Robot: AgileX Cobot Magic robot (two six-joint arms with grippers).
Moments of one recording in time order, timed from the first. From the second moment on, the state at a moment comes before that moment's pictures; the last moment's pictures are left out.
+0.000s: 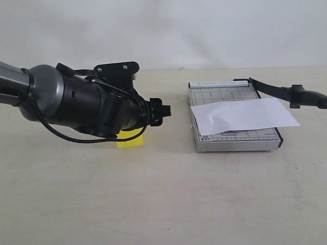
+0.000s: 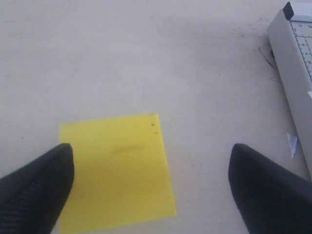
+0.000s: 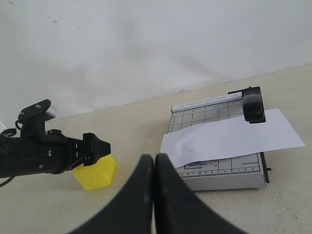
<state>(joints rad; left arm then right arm) -0.74 1.99 -1.14 -1.74 -0.48 1.16 0.16 0.21 -0.19 0.80 0.27 -0.42</state>
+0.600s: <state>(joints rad) -0.74 1.95 -1.15 -1.74 -0.59 1.24 0.16 0.21 -0.19 0.80 0.27 -0.42</state>
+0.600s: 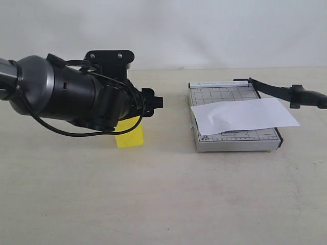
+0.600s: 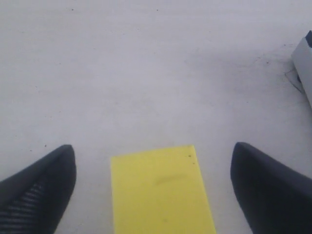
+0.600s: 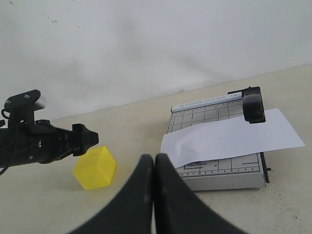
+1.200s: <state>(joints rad) -0.74 2.02 -1.15 -1.74 -0.60 1.25 0.16 0.21 -0.19 0.80 0.27 -0.42</state>
